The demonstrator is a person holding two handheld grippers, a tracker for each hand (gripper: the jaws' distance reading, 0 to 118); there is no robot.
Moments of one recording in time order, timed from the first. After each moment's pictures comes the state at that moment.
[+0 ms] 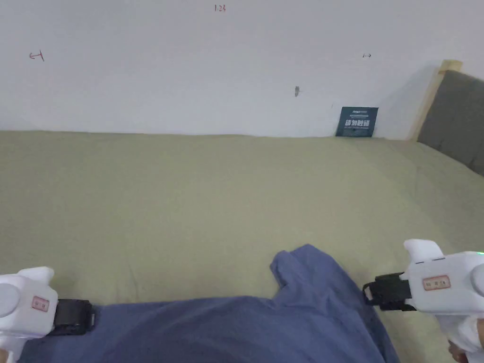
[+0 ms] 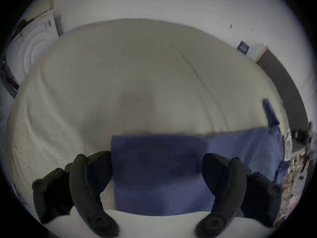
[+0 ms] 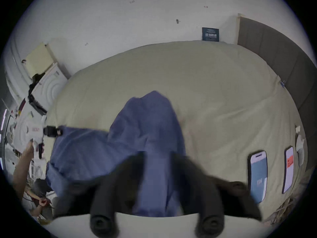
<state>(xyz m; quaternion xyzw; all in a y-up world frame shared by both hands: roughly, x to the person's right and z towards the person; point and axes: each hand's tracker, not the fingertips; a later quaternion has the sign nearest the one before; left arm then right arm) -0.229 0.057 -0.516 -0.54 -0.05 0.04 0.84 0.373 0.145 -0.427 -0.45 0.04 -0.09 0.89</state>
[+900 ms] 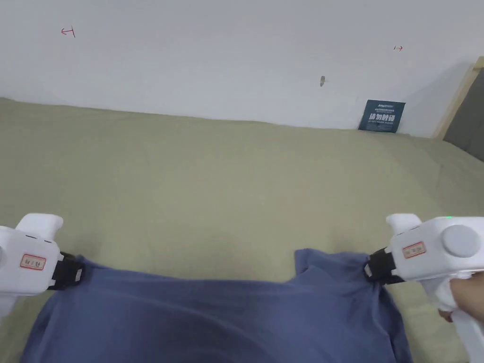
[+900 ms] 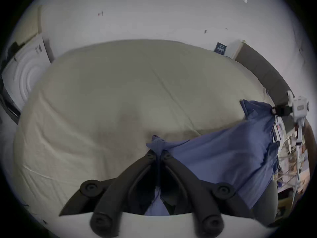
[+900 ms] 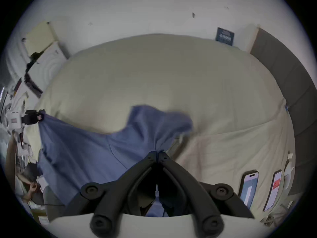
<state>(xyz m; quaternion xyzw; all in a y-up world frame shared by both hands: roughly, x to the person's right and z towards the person) -0.250 0.135 -0.475 -0.46 -0.12 0.00 0.88 0.345 0.167 -0.458 -0.49 0.08 0.00 0.87</state>
